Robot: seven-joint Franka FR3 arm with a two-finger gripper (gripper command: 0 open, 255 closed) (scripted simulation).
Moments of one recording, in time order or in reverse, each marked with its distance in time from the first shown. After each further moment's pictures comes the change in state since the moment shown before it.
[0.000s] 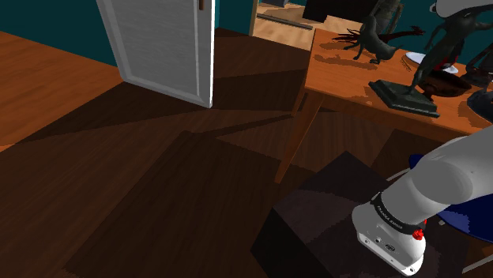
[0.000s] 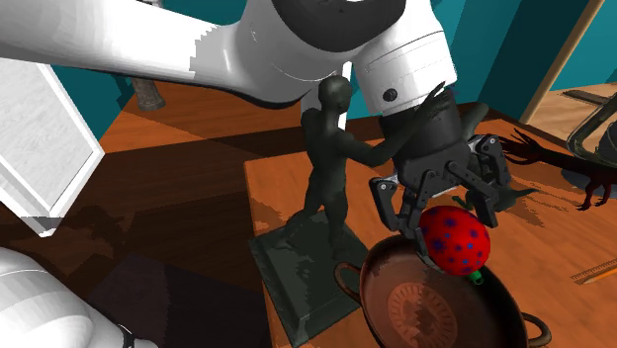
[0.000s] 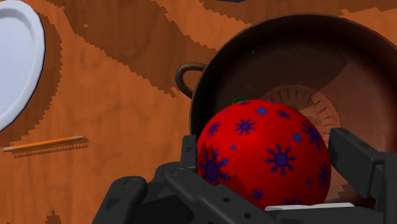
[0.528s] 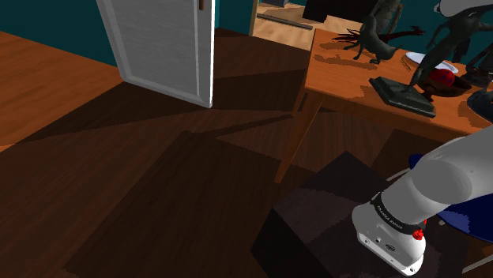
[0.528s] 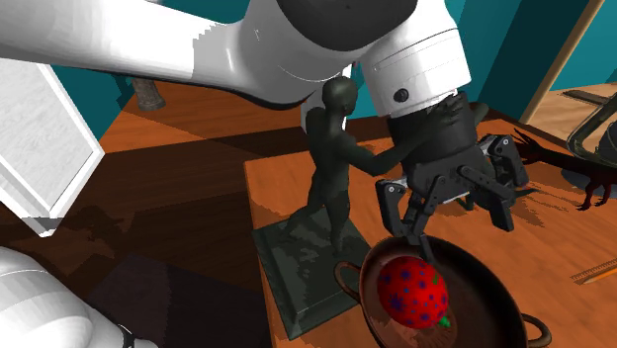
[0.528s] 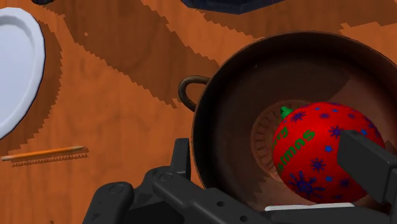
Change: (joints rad) arm -0.009 0.004 -0.016 0.013 -0.001 0.000 -0.031
